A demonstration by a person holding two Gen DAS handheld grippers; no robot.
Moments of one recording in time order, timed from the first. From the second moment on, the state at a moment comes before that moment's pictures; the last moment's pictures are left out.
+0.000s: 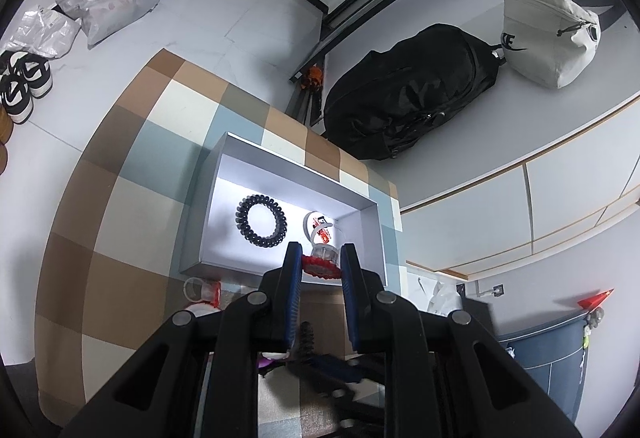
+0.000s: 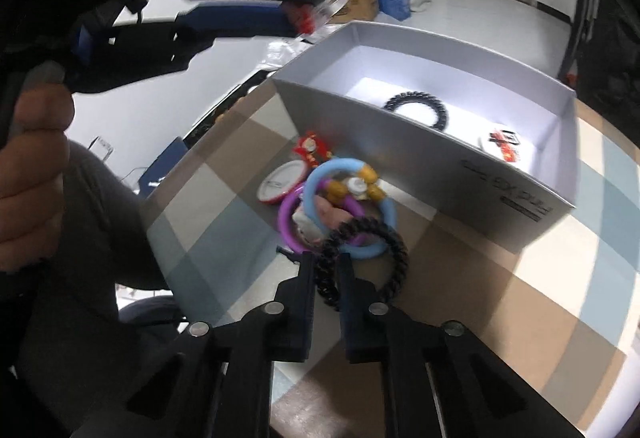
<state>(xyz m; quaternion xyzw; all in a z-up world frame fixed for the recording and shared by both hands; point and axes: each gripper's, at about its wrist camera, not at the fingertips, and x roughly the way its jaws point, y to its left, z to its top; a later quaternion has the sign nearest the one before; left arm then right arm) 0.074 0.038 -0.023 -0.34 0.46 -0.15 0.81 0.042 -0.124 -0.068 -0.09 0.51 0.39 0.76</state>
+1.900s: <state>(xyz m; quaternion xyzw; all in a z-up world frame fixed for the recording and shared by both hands) 0.108 0.039 -0.025 -0.35 0.45 -0.14 0.81 0.128 -0.218 0.003 0.13 0.40 0.28 0.86</state>
